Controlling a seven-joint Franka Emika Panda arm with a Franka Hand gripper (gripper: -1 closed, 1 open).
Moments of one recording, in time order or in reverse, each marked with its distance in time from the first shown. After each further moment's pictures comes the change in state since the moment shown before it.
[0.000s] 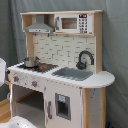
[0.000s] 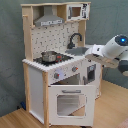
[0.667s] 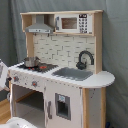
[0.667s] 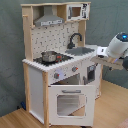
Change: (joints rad) arm 0.096 0.005 -0.071 -0.080 0.087 -0.129 -0.057
